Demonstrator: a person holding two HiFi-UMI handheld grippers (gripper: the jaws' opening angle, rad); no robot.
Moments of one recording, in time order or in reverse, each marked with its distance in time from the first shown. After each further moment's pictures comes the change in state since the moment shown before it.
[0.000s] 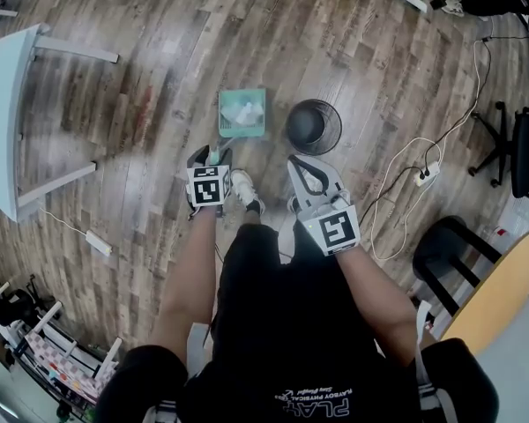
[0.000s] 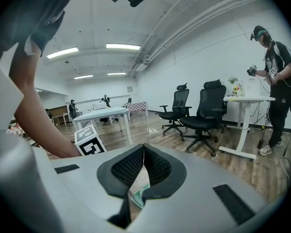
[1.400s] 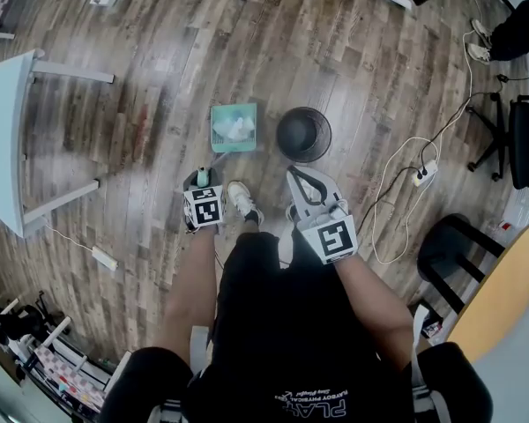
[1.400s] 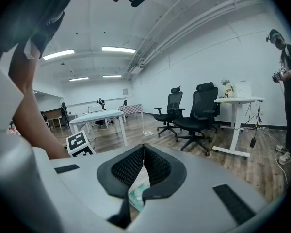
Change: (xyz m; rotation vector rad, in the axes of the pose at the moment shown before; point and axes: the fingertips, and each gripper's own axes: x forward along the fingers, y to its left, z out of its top) left arm -0.007 -0.006 -0.024 0.077 0.010 0.148; right arm -0.041 -0.029 -0.001 0.024 -0.039 -0.058
